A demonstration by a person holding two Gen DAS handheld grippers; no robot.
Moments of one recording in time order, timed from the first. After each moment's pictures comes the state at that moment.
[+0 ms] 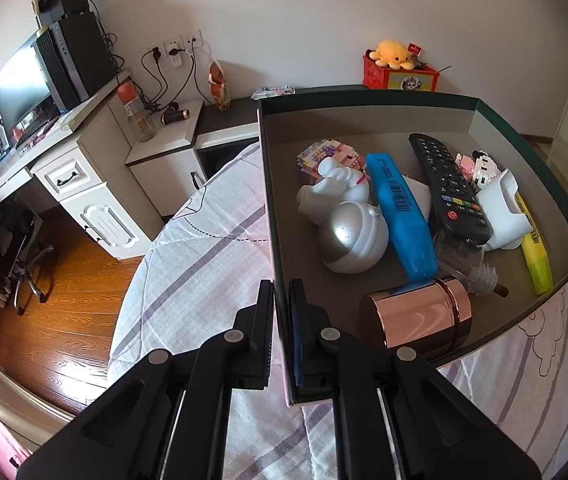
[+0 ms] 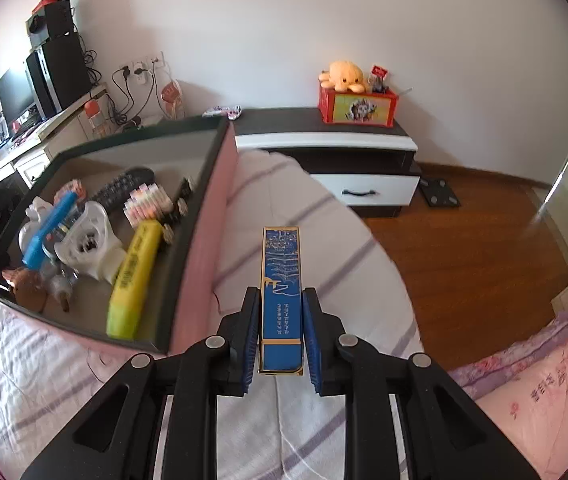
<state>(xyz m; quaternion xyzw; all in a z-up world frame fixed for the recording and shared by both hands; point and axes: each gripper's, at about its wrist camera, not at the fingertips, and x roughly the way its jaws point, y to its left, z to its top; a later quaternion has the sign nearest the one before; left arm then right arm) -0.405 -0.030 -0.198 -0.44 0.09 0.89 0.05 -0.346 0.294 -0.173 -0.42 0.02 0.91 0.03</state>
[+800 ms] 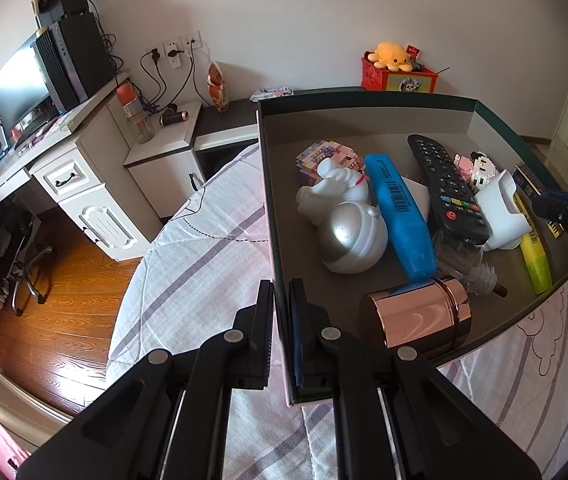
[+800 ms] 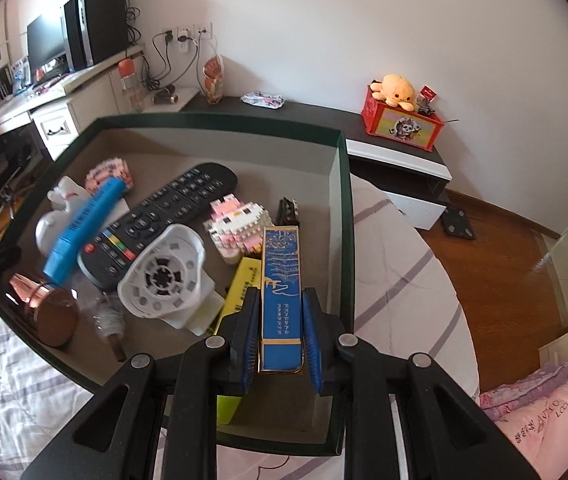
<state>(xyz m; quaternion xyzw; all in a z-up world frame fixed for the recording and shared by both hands) -0.405 -0.029 -0.199 -0.44 0.09 0.89 0.06 -0.389 0.203 -0.185 -0.45 -0.05 0.89 -0.01</state>
